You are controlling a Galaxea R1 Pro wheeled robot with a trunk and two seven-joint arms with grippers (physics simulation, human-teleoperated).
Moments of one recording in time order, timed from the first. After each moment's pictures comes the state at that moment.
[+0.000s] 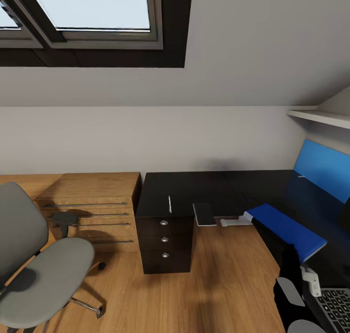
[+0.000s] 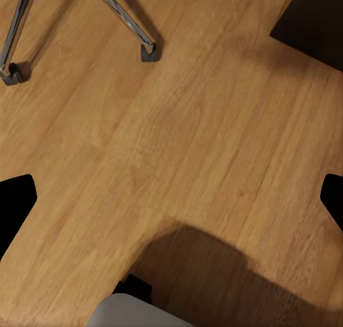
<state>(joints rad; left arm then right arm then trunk) -0.08 0.04 0.05 -0.31 0.47 -0.39 0.00 -0.51 -0.02 -0.58 -0.63 -1.08 -0.43 0.17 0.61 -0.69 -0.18</state>
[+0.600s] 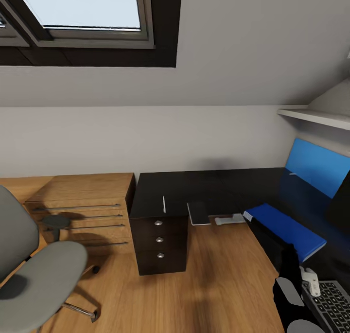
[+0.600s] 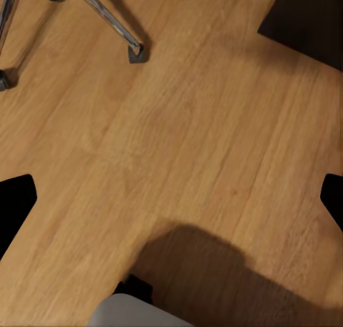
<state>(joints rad) -0.08 0.04 0.05 -0.31 0.47 -0.39 0.00 -0.51 -0.02 -0.58 -0.63 -1.08 -0.43 0.18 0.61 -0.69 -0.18</state>
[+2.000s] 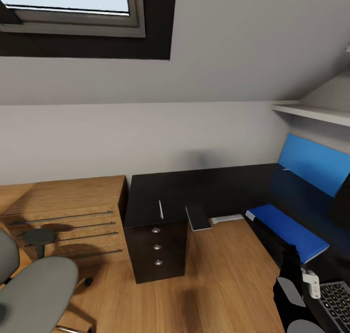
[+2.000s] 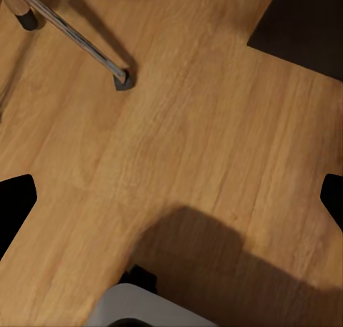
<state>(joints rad) -0.08 0.04 0.05 -0.31 0.47 -0.39 0.00 -0.51 -0.02 -0.59 -0.63 -1.14 -0.43 0.18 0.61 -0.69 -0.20</state>
